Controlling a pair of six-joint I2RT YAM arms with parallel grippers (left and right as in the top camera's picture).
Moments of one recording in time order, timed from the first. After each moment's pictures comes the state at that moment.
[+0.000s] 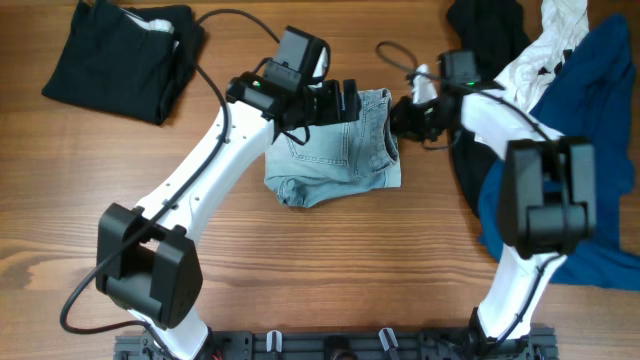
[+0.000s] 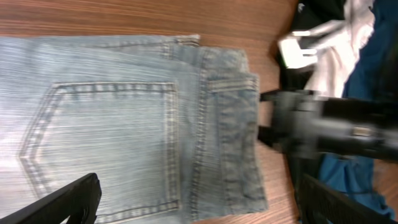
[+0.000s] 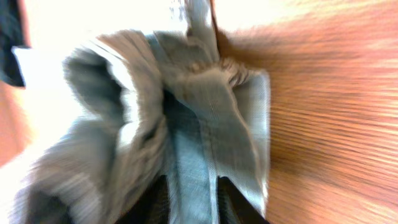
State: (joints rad) left arm -0.47 1.83 1.56 -0.70 0.24 -0.55; right arm 0.06 2.08 1.39 -0.56 -0.65 0.24
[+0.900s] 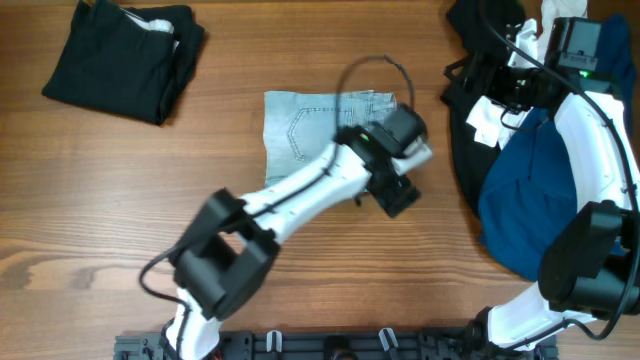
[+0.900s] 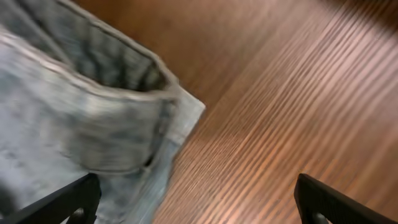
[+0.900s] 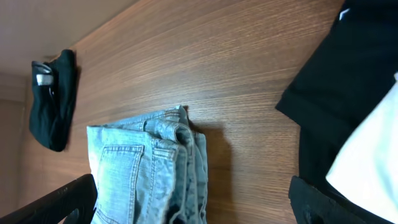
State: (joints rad) left arm -0.87 2.04 1.56 -0.76 0.07 0.11; right arm -0.19 1.79 1.45 -0.67 -0.60 0.18
